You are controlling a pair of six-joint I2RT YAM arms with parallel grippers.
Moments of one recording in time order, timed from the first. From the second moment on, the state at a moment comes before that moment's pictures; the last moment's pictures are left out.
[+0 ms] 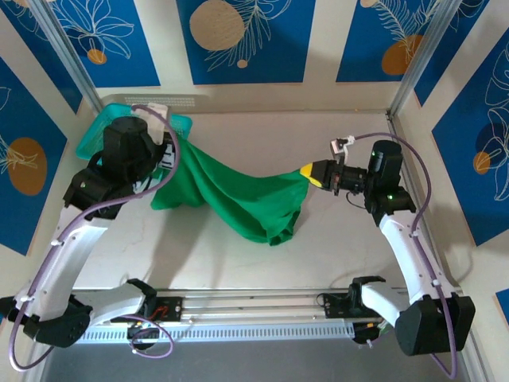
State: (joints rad) left arm -0.51 1.13 1.56 -0.83 -0.30 -0.03; right arm 0.06 1.01 0.89 -0.19 -1.17 1.00
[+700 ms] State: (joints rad) left arm -0.51 0.80 1.01 -0.91 -0.32 -0.15; right arm 0.27 1.33 0.75 -0.30 -0.88 0.92
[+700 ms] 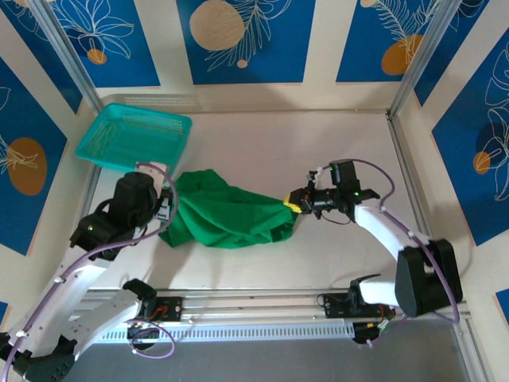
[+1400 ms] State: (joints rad) left arm -0.30 0.84 0.78 -0.90 -0.42 -0.29; right arm 0.36 1.98 1.23 -0.23 -0.91 0.76
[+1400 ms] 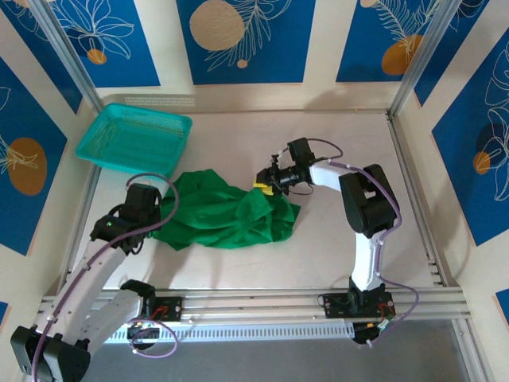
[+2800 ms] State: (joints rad) left arm -0.28 0.68 0.85 -0.92 -0.26 -0.27; right arm 0.41 1.75 1.14 -0.48 -0.82 0.33
